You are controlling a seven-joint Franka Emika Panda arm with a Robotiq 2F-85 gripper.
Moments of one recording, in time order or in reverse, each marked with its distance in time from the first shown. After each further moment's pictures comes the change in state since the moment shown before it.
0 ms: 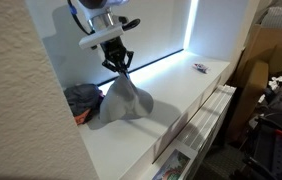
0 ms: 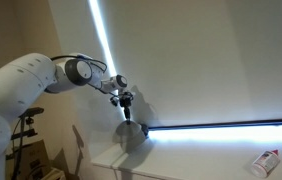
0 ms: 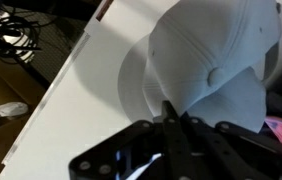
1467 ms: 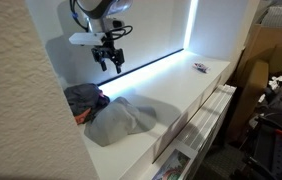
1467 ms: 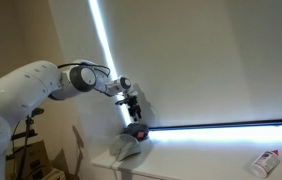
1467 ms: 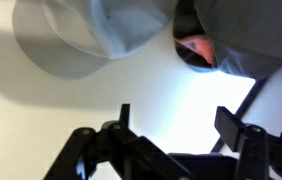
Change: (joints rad) arm -0.006 0.077 -0.059 0.099 0.002 0.279 0.380
